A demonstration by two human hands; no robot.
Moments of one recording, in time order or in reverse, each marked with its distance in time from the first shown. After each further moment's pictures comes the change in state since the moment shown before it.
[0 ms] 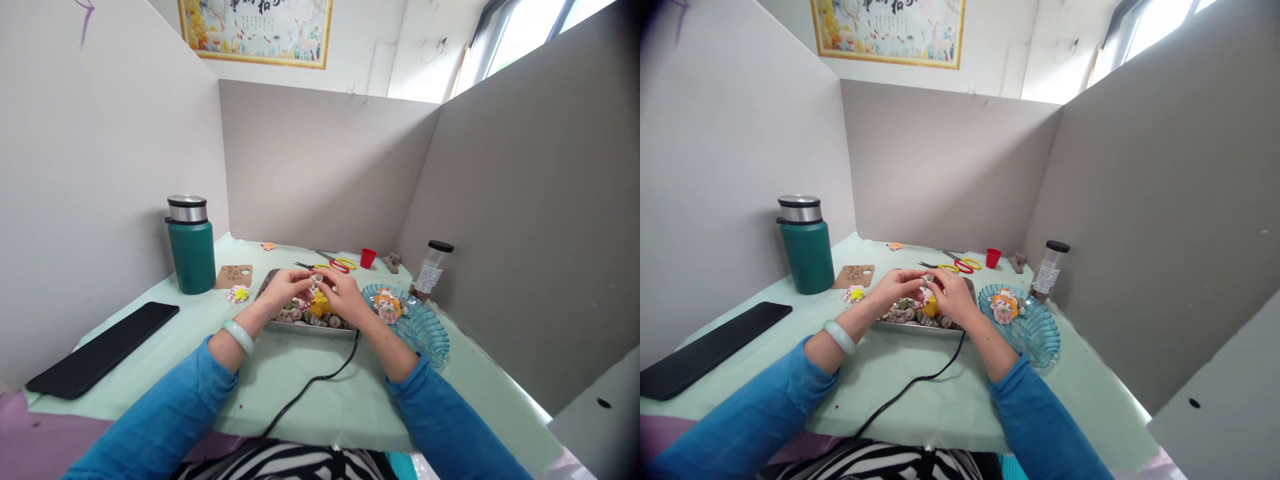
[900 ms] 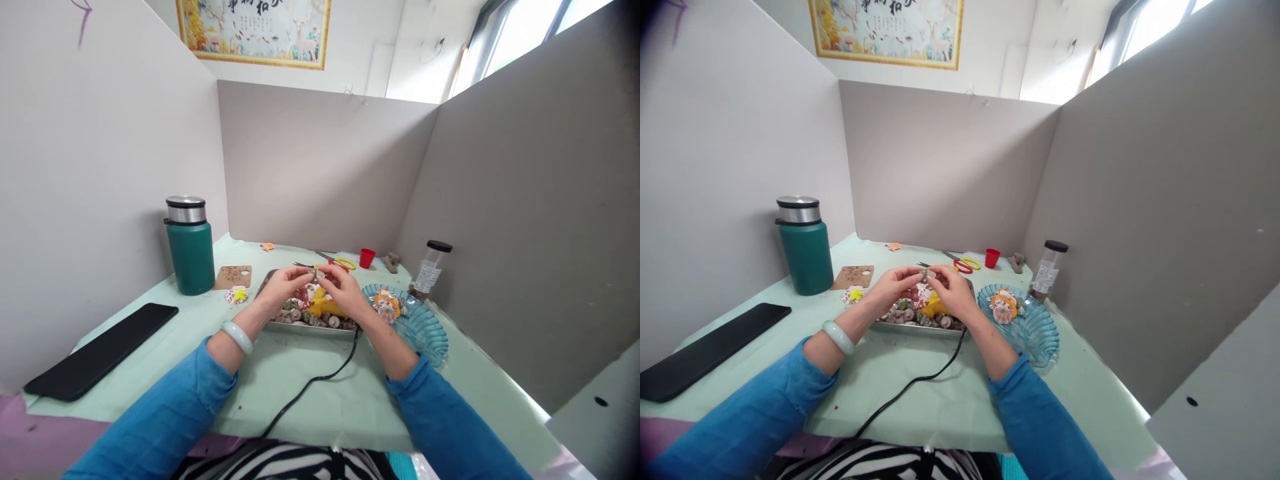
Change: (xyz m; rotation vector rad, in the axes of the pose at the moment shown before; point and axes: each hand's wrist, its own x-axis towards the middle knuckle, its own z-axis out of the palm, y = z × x) left_hand 0.003 -0.005 -0.004 -0.061 0.012 0.050; right_hand 0.003 0.006 0.002 0.295 0.048 0.240
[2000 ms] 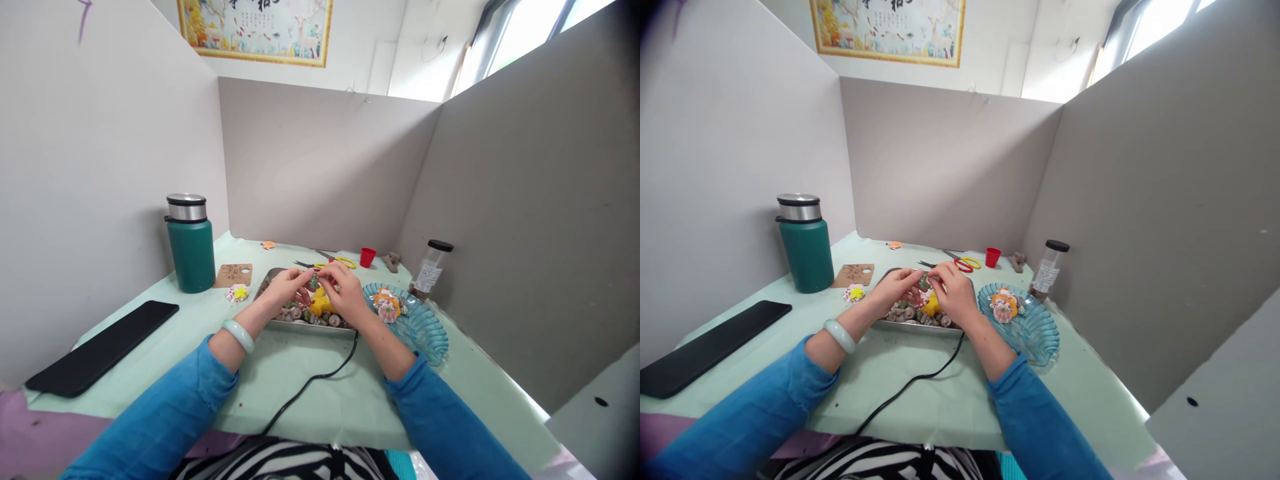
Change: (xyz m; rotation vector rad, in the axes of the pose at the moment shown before) left_hand -0.006 0.006 0.009 0.163 0.050 -0.125; right_hand -0.007 -0.002 0.001 -0.319 0.100 -0.350
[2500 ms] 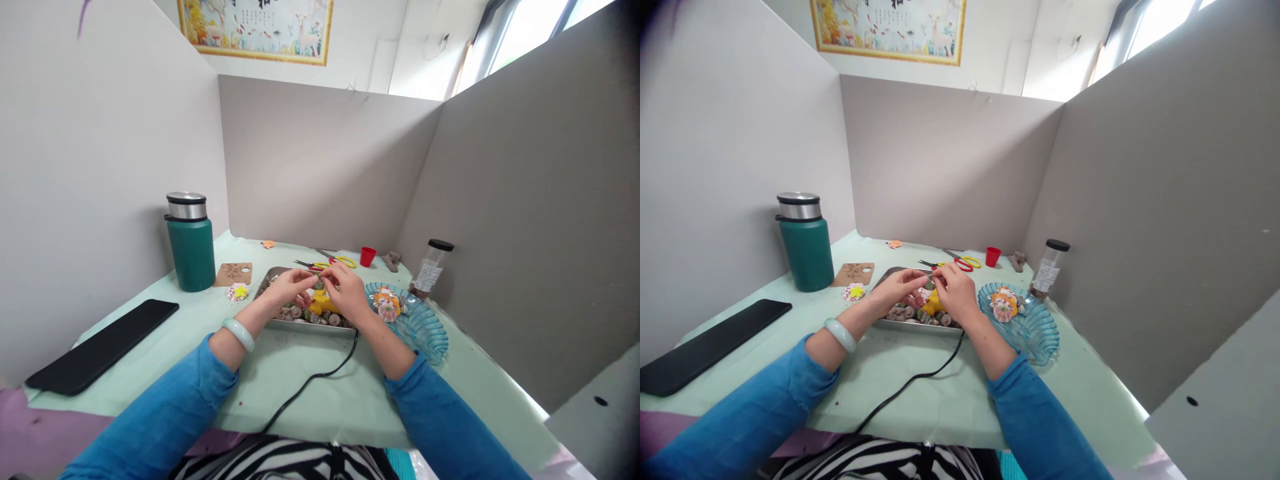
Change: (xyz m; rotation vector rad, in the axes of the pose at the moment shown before) left_hand 0.003 -0.006 -0.002 0.007 -0.073 -0.017; right_hand -0.002 0.005 0.002 -0.133 -0.009 0.098
